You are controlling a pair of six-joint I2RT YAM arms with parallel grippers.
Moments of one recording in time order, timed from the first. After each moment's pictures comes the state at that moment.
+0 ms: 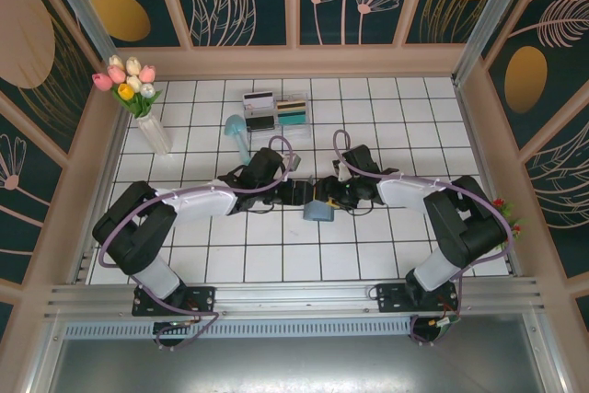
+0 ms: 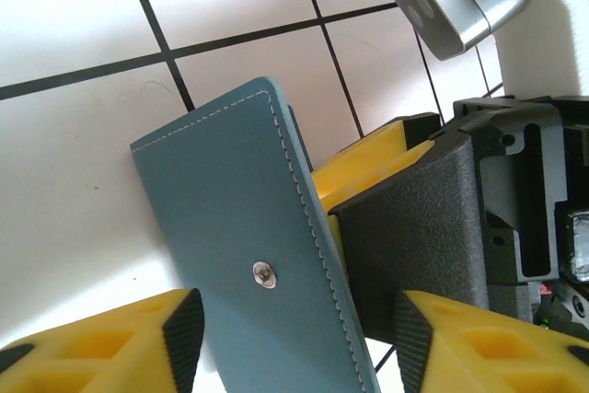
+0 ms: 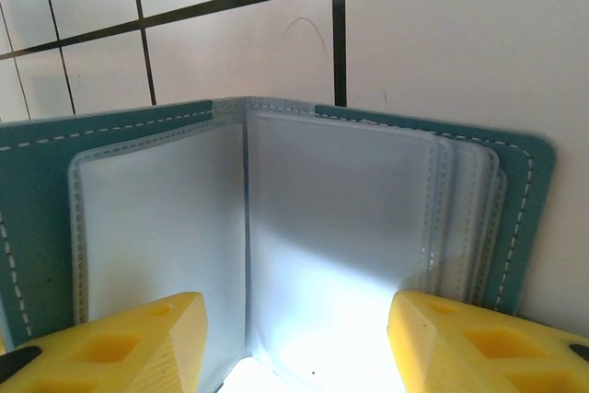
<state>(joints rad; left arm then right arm) -0.76 1.64 0.83 0.06 0.38 -0.67 0.53 1.59 0.73 -0.16 -0.49 0.70</state>
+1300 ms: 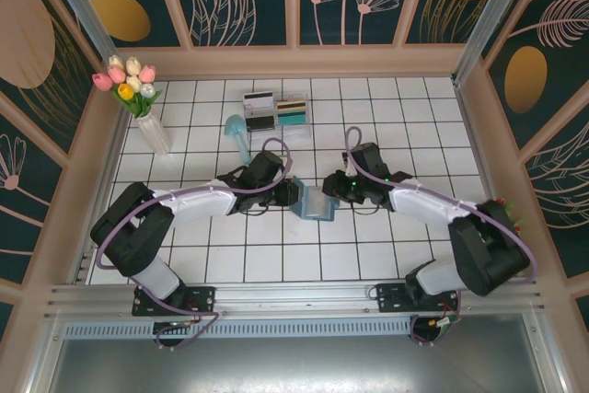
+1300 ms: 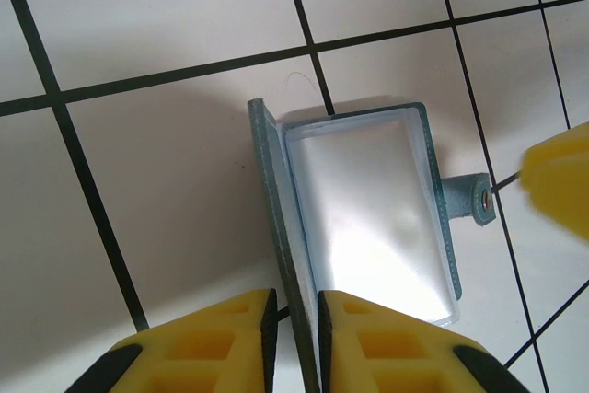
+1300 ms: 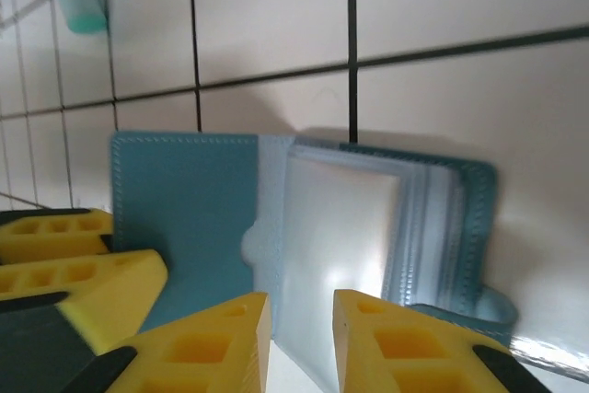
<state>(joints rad) -0.76 1.63 0.84 -0.08 0.20 -0.65 0.55 1.44 0.70 -0.18 -0.37 0.73</state>
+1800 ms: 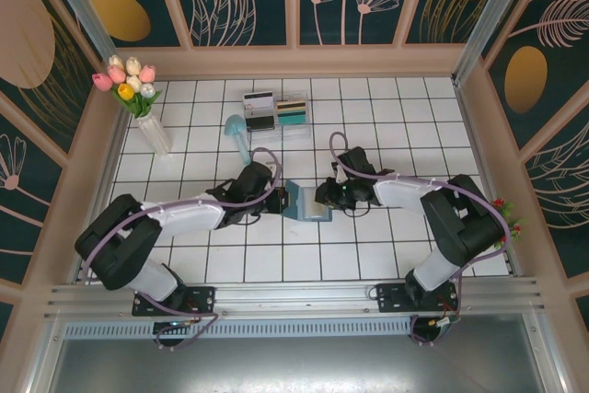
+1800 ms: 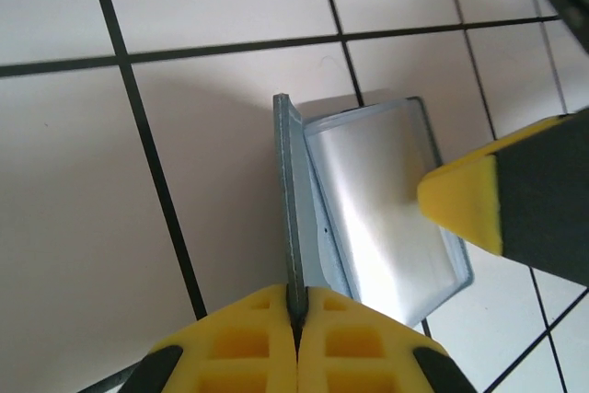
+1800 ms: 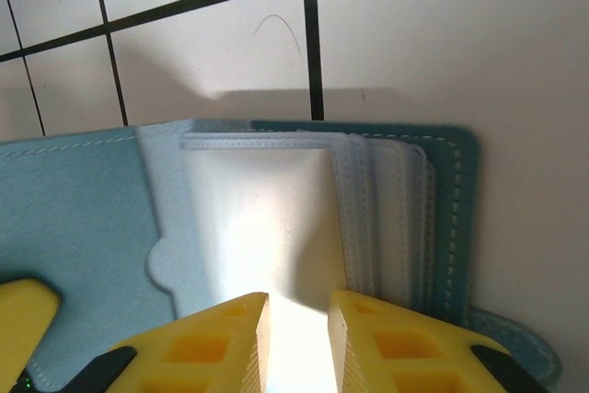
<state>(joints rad) -0.76 1.50 0.66 0.07 0.14 -0.67 0.56 1.60 0.73 -0.16 -0.43 0.74</state>
